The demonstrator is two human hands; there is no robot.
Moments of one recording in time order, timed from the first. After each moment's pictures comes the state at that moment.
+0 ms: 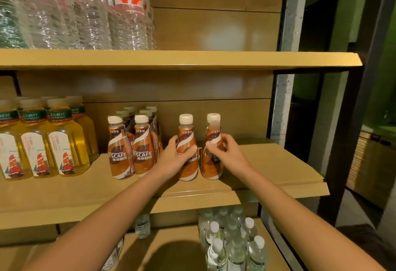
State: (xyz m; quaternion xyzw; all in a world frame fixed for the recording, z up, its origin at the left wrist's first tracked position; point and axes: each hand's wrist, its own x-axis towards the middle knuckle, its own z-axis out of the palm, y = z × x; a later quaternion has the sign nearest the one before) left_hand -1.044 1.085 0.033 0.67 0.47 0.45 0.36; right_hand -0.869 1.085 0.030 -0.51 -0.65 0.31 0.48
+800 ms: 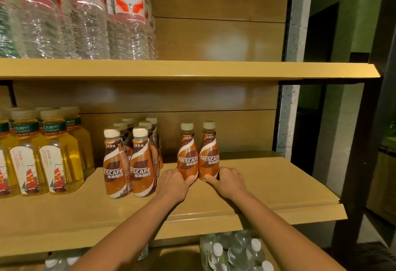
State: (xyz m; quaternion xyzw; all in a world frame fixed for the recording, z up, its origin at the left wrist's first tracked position) left_hand -1.045 1.156 -0.020 0.70 0.66 0.27 0.07; right_hand -0.877 1.155 -0.017 -0.68 -0.69 0.05 0.23
